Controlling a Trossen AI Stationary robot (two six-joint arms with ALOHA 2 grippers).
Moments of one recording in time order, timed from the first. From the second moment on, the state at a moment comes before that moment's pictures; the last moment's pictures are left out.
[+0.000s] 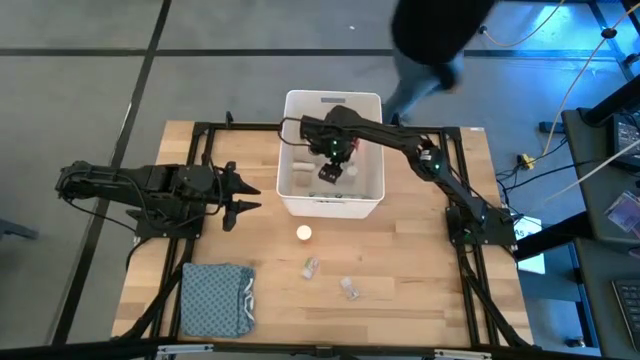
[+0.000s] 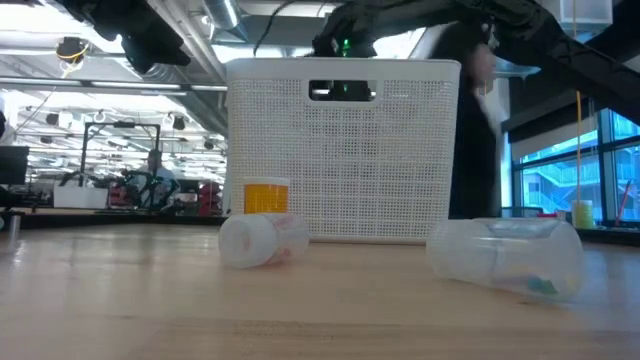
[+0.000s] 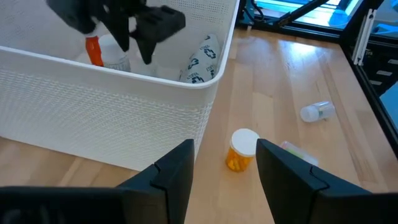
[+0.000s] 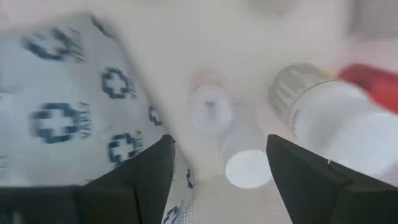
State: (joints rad) left arm -0.05 0.65 0.64 -0.47 -0.16 -0.23; right arm -0.36 2.39 2.36 -1.57 -0.03 0.08
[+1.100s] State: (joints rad) left arm -0.05 0.65 0.64 -0.47 -0.08 -0.18; right arm 0.41 1.99 2.29 -1.57 0.30 0.71
